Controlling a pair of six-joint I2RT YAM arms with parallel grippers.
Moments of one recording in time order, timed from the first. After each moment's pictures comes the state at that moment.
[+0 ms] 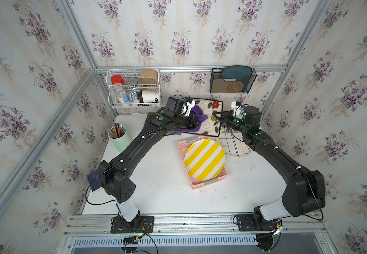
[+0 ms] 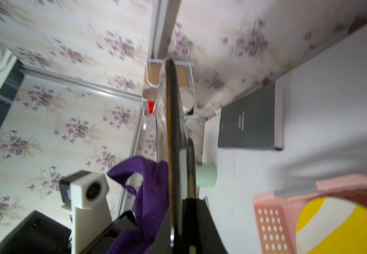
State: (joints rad) left arm -0.58 1.75 1.84 -0.71 0.47 -0.46; right arm 0.26 1.49 1.20 0.21 -0.54 1.15
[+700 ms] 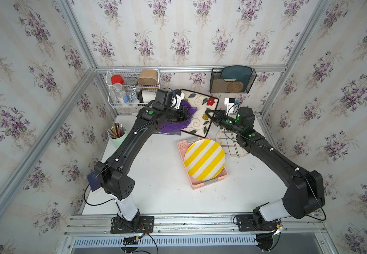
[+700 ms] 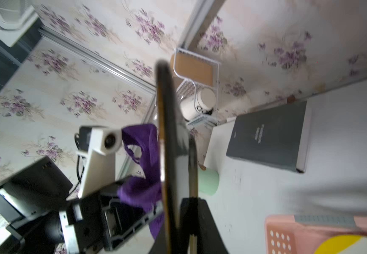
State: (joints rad) left arm -0.47 1.80 1.97 -0.80 0.44 -0.46; right arm 0.43 1.49 1.23 0.13 -0.52 1.03
